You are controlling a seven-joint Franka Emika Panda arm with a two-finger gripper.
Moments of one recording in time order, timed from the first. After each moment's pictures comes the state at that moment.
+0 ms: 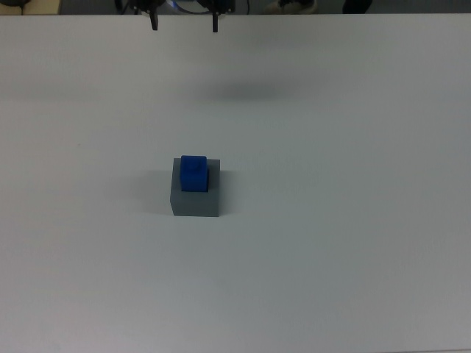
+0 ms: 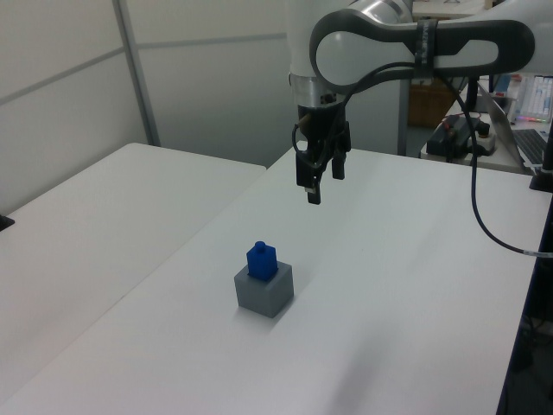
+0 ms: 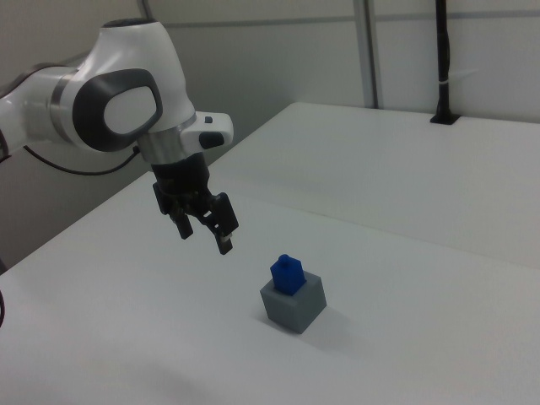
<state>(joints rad) 0.04 -0.05 -0.01 -1.68 -0.02 1.62 0.05</state>
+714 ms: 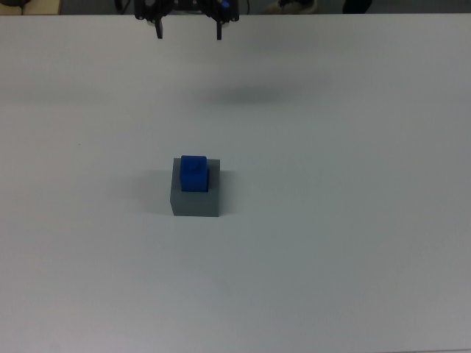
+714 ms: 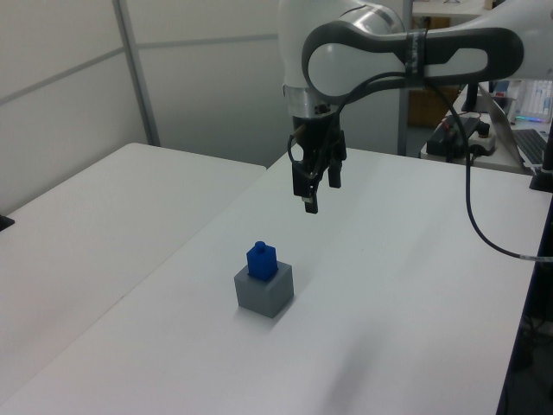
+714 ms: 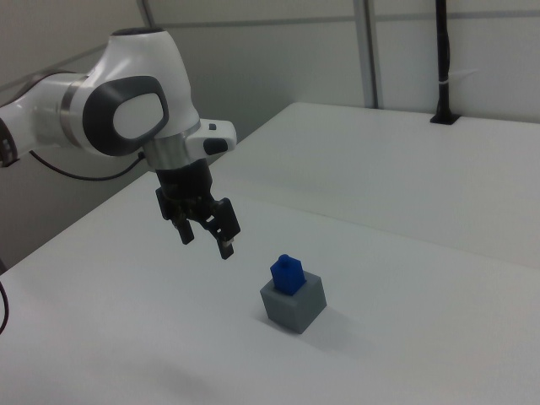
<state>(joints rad) 0.05 -0.02 0.00 -1.68 -0.02 1.63 0.05</state>
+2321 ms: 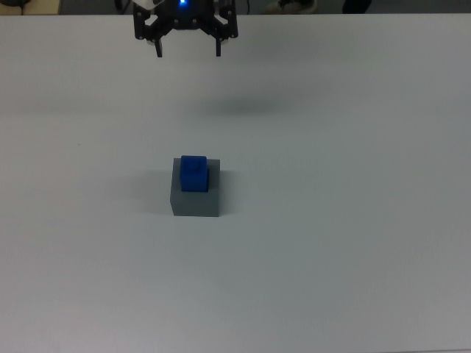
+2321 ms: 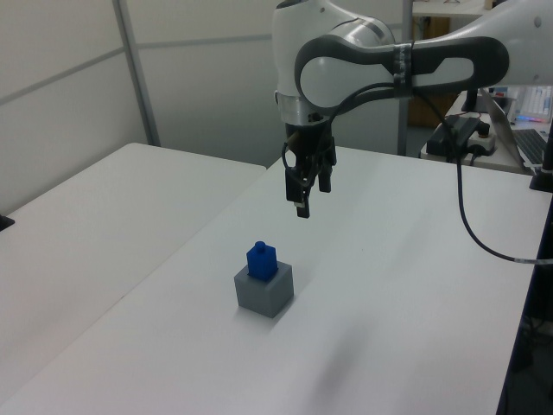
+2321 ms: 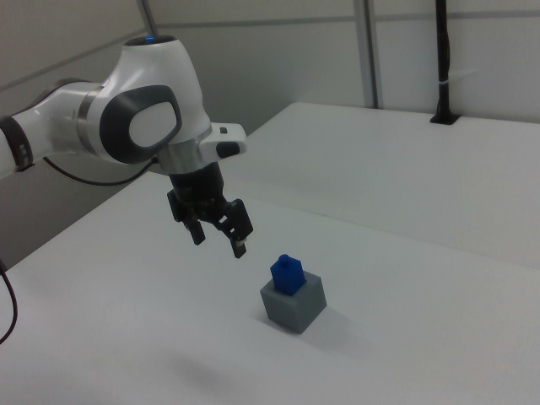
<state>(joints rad) 0.04 0.02 0.00 -1.68 -0.02 1.70 0.00</state>
